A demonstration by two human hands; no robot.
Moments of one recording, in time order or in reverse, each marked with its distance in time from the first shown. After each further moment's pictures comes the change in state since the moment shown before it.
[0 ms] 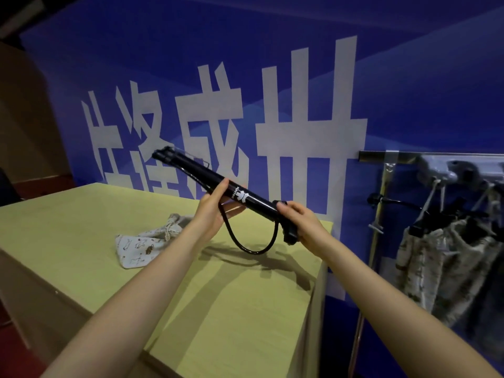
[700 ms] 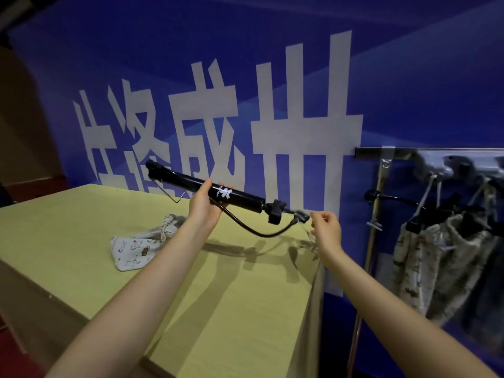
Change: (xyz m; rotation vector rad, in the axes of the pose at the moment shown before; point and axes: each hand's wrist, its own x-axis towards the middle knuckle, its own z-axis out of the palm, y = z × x) left_hand 0.018 0.003 0.000 -0.349 0.231 -0.084; right_hand 0.000 0.036 -0.025 0.023 0.609 0.077
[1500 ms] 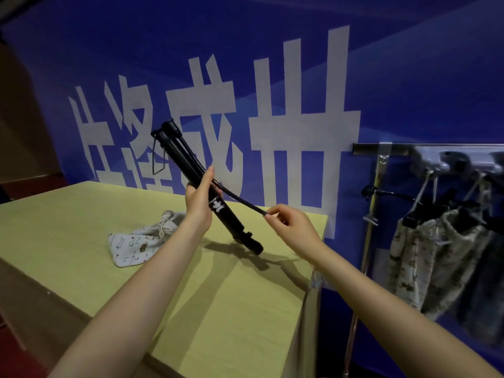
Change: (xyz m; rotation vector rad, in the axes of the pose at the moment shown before) left_hand -0.010 -0.003 0.002 0.249 0.069 0.249; right_hand -0.046 -0.029 0.020 -0.368 -0.466 -0.447
